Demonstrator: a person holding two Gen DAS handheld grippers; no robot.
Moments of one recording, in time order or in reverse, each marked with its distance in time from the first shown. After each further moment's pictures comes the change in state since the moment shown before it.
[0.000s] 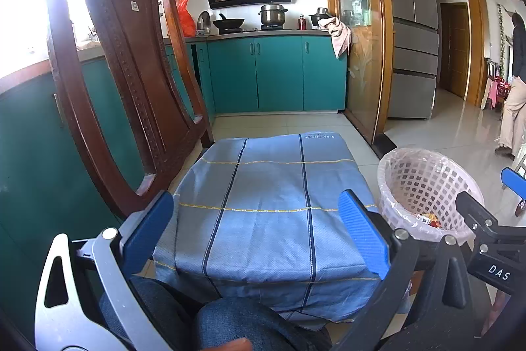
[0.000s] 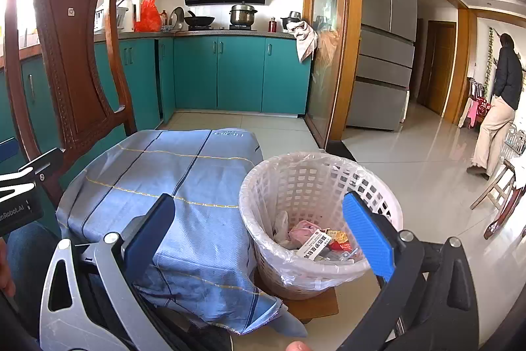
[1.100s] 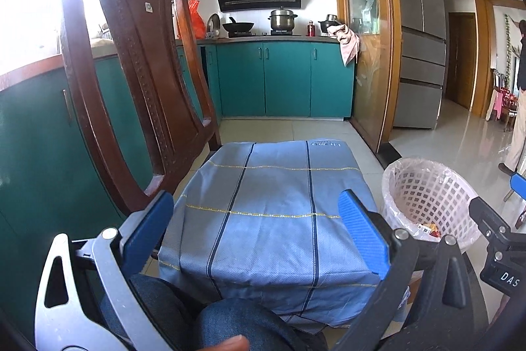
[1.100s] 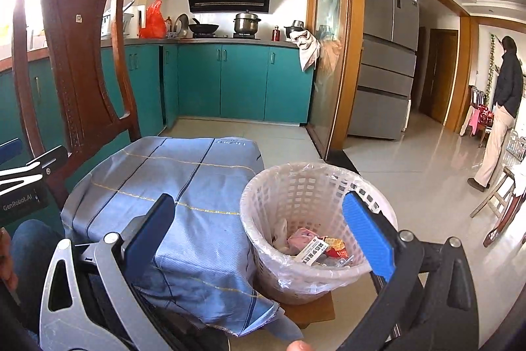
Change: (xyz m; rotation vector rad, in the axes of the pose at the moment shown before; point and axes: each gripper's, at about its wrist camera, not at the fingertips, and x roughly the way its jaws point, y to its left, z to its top) left arm -0.007 0.011 0.001 -0.036 -0.020 0.019; right arm -0.015 -0.002 0.004 -0.013 -0.037 0.013
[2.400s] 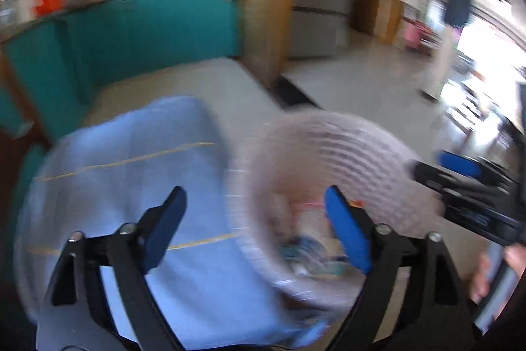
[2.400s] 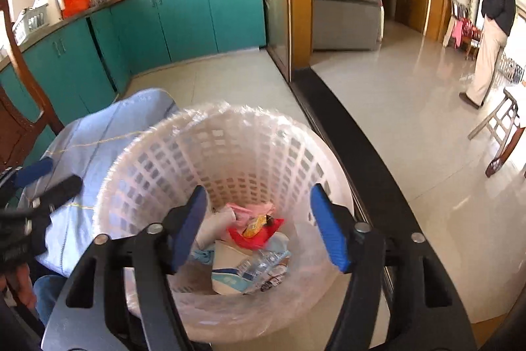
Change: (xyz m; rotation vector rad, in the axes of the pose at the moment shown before) left arm 0.156 -0.181 0.018 0.190 0.246 -0.392; right arm 0.138 -0.164 -0.004 0.210 0.329 -0.068
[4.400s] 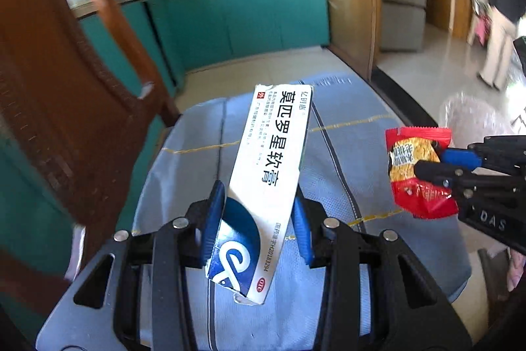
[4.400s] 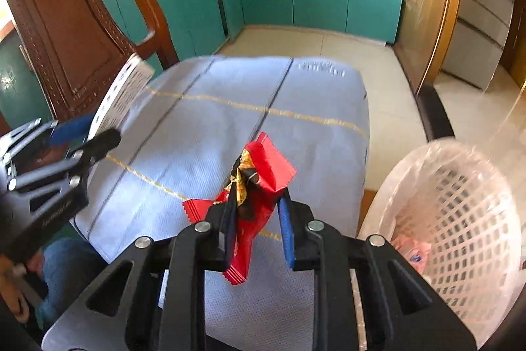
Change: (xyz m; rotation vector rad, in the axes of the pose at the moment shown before) left arm -0.023 0.177 -0.022 -0.032 0.054 0.296; right arm 0.066 0.239 0.018 -0.338 0.144 0.344
